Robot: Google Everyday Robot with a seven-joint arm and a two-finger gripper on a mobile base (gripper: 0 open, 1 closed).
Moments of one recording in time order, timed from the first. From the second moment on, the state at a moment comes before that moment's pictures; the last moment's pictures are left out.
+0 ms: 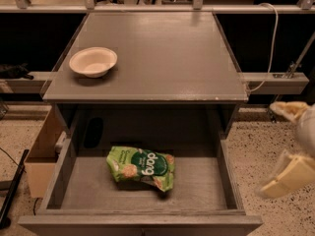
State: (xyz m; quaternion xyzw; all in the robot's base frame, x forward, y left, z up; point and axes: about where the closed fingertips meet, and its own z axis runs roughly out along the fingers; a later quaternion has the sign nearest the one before) arm 0.373 -0.205 0.891 -0.53 0.79 0.06 0.29
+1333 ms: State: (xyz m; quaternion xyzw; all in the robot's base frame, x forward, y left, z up) arm 0.409 -0.109 0.777 -0.46 0.80 0.19 0.35
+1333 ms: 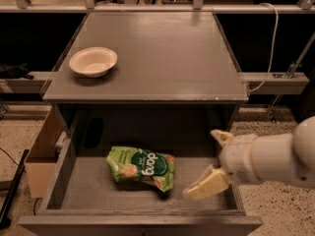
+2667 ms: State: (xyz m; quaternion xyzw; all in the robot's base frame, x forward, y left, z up) arm 0.450 -0.006 0.689 -0.45 0.82 0.15 0.33
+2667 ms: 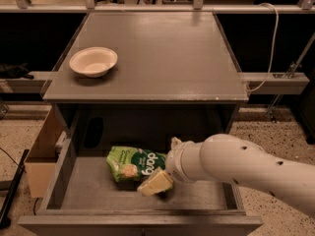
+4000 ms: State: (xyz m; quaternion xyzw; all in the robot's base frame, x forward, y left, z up) arm 0.466 0.010 0.615 -0.46 0.80 0.18 0.34
